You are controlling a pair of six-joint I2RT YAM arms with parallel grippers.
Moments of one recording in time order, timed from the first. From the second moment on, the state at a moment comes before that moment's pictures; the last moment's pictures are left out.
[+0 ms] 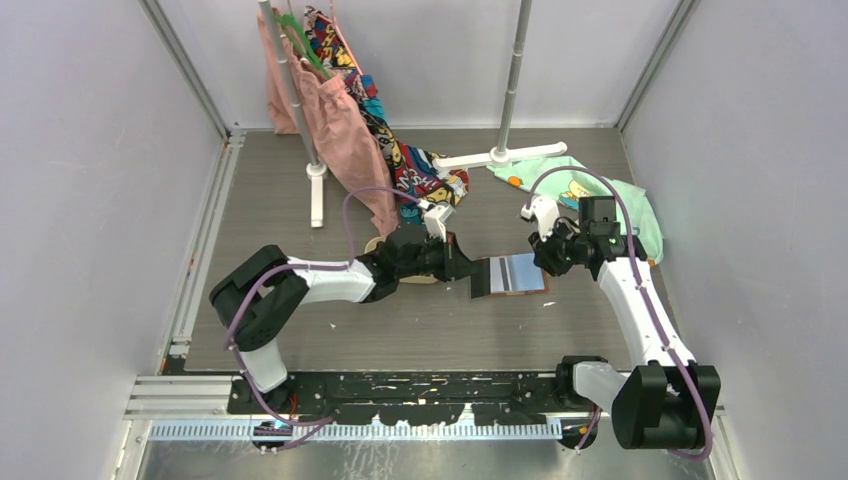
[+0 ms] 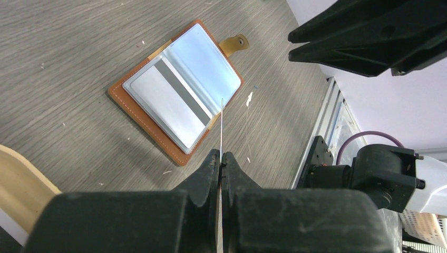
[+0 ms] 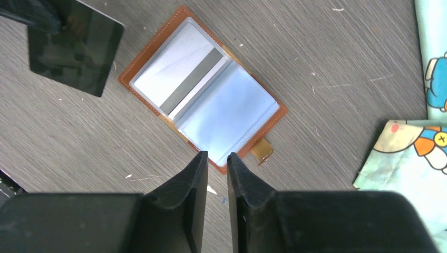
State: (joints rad) left arm -0.88 1.77 0.88 0.59 0.28 -0.70; right arm -0.01 1.09 0.85 -0.72 -0.47 -0.72
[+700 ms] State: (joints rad) left arm -0.88 1.67 0.87 0.58 0.30 -0.50; right arm -0.05 1.11 0.85 -0.70 -0.49 -0.65
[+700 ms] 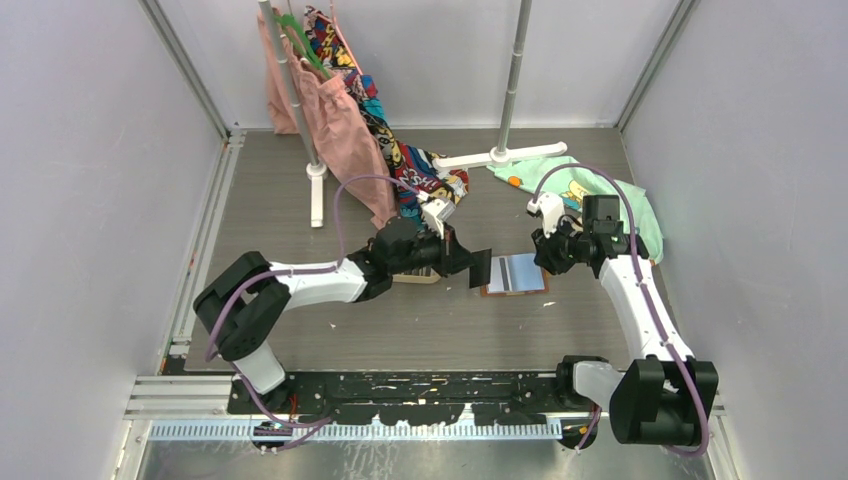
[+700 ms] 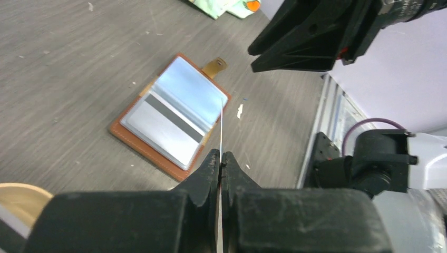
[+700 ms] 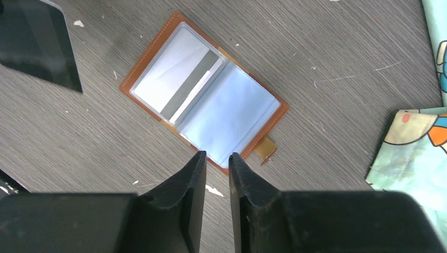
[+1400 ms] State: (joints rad) left arm -0.85 1.93 1.07 0.54 0.36 -0.75; right arm -0.07 1.50 1.01 -0.79 -0.46 -0.46
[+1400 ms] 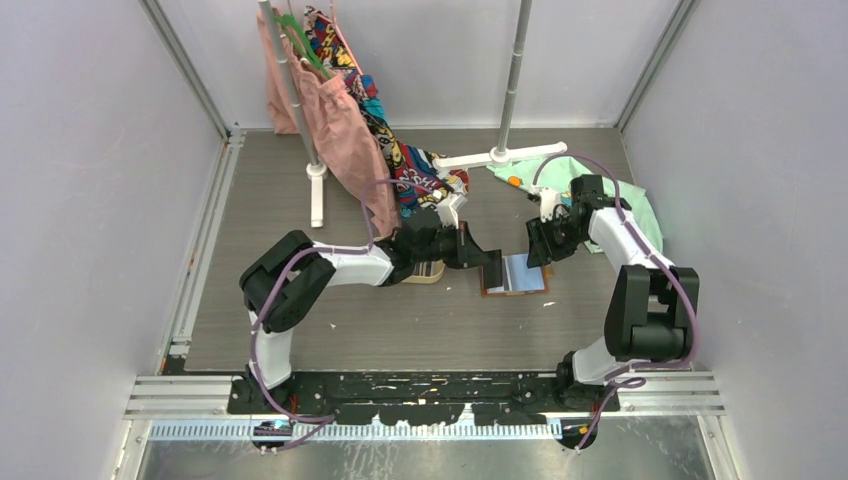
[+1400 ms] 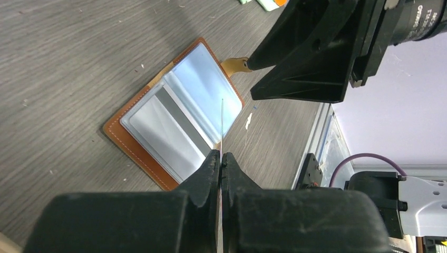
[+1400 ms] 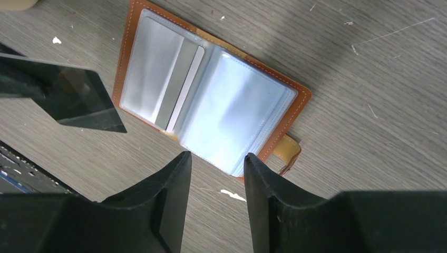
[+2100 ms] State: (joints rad) left arm -0.86 2.04 1.10 0.61 0.29 -0.94; right arm -0.13 1.68 1.06 -0.81 -0.42 -0.36
